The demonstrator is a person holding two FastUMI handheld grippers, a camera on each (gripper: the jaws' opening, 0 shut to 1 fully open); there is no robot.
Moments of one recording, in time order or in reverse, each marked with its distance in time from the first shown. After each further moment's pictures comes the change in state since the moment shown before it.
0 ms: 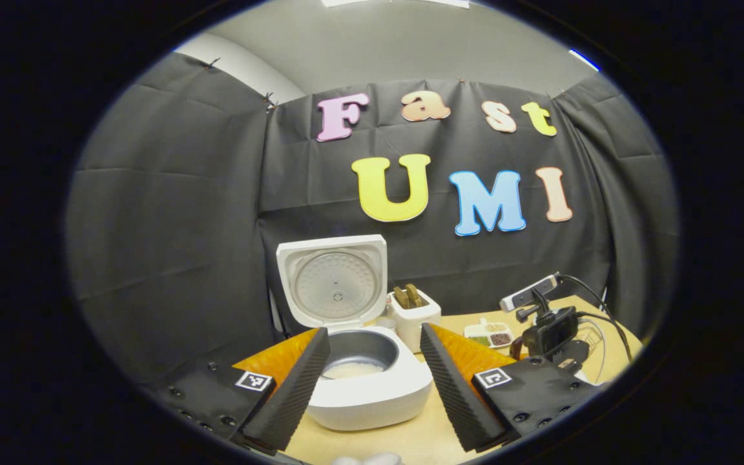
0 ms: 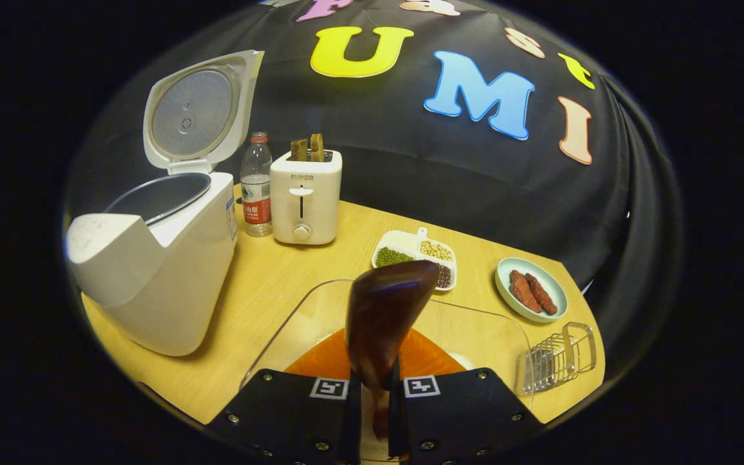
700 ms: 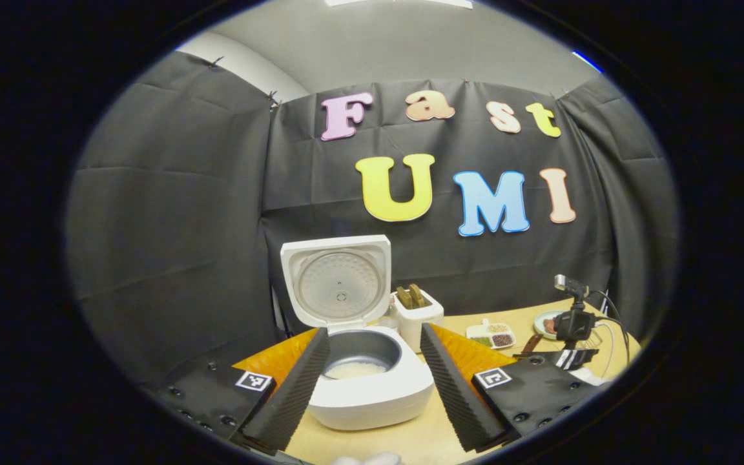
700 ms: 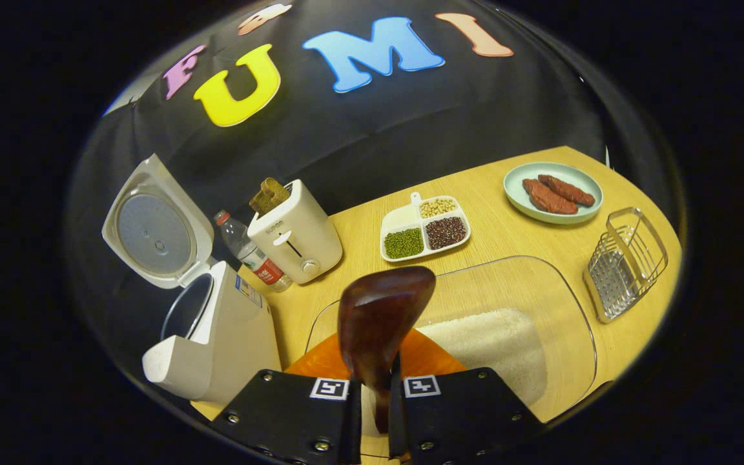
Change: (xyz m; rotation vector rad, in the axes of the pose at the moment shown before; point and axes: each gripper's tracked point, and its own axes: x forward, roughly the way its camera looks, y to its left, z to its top) left arm 0.001 0.003 0.006 -0.008 0.000 0.009; right arm -0.001 -0.006 0.005 0.625 0.057 0.190
